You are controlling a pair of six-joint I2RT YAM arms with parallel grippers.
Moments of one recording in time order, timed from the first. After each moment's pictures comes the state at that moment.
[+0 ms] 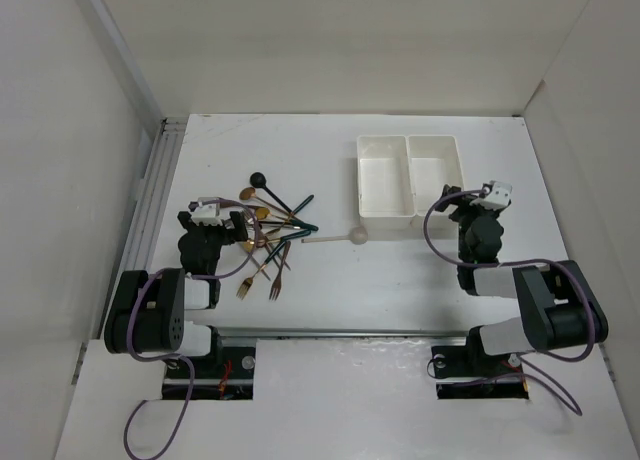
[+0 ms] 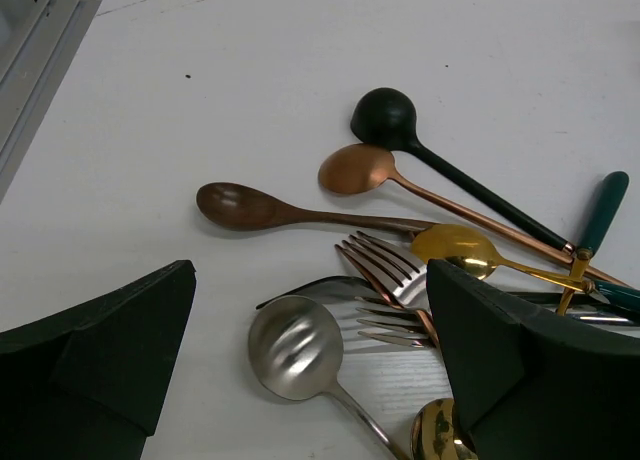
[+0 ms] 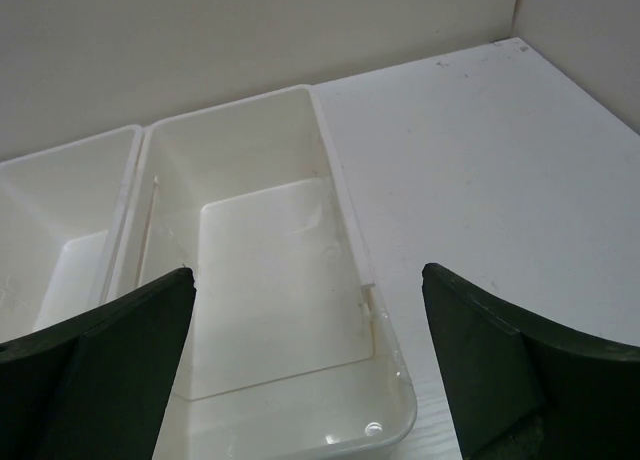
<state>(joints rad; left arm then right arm) 0.02 1.39 0.13 1.16 0.08 -0.05 0.13 1.41 0.27 1.23 0.31 0.16</state>
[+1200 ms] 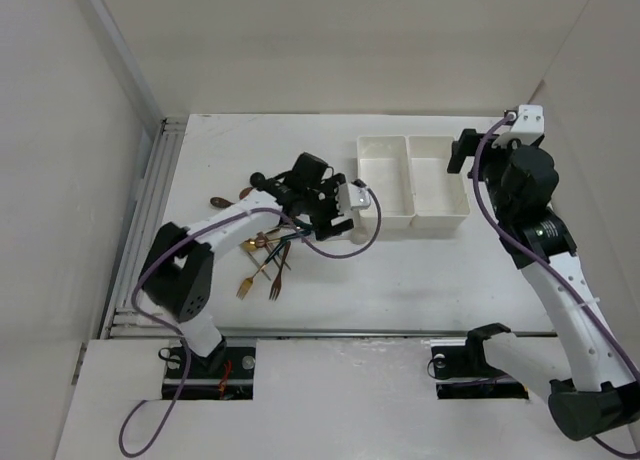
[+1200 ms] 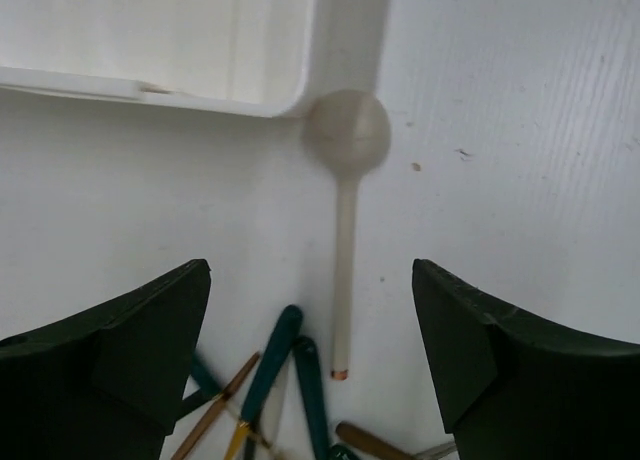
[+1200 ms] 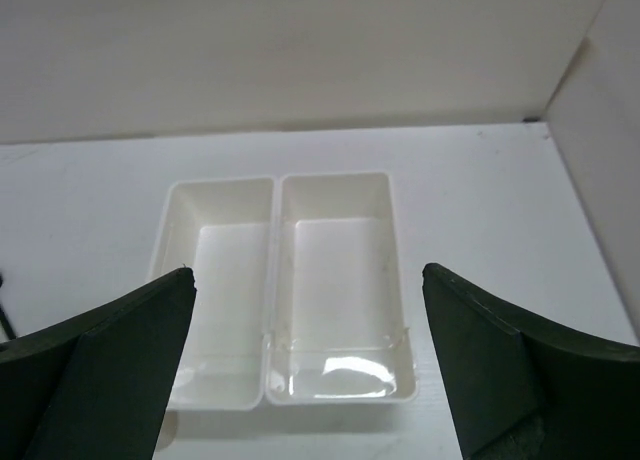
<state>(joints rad) -0.65 1.64 1.23 -0.41 0.41 0.72 0.25 0.96 1.12 -0.22 0.29 0.06</state>
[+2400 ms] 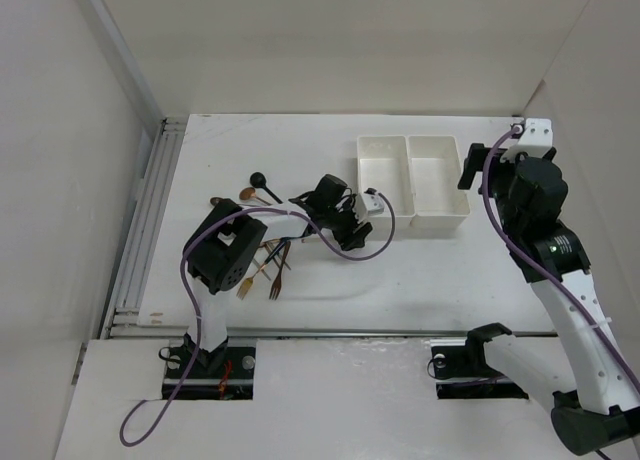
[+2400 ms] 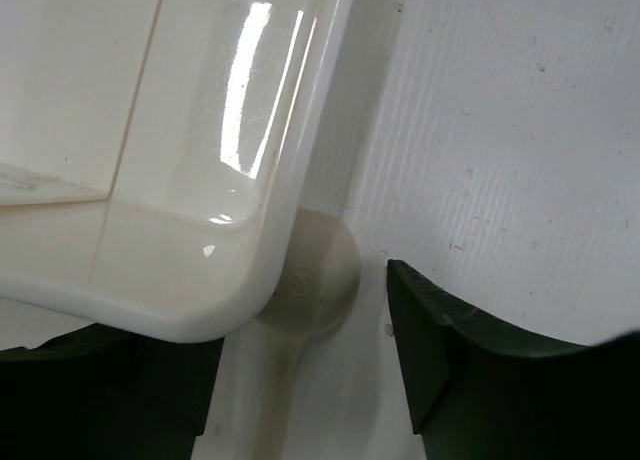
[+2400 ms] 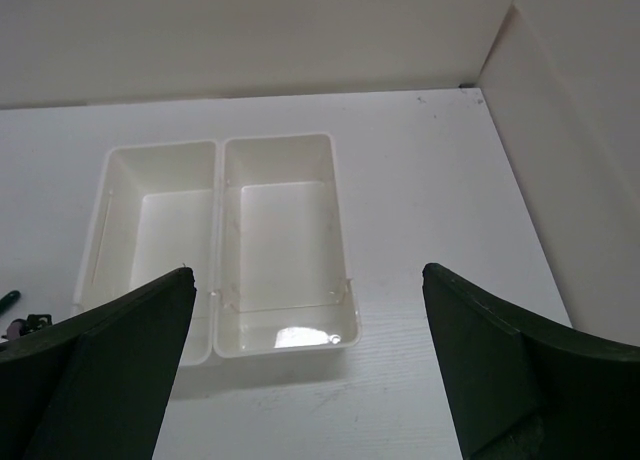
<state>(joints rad) -0.71 1.97 1.17 0.01 0.50 0.37 0.26 0.87 1.13 -0.42 0.37 0.05</state>
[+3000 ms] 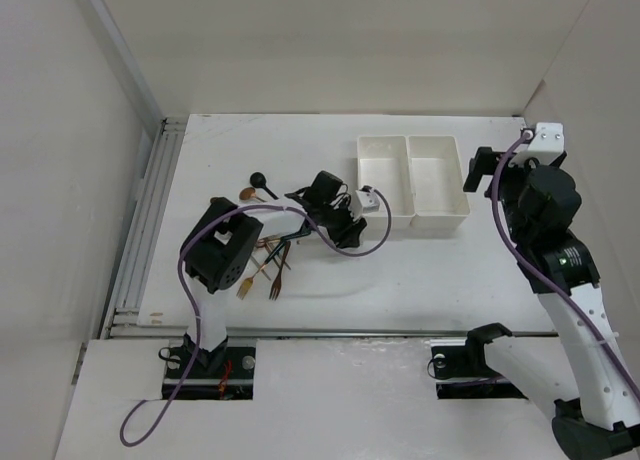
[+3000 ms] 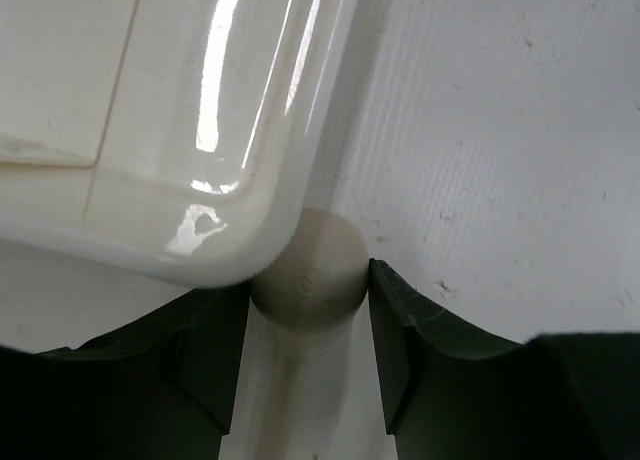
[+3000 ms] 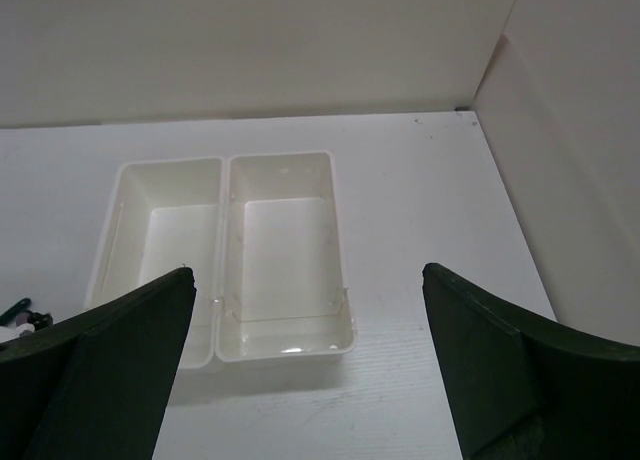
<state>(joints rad) -0.68 1.97 1.19 -0.05 0.54 0.37 0.26 0.82 1.13 -0.42 0.38 0.02</state>
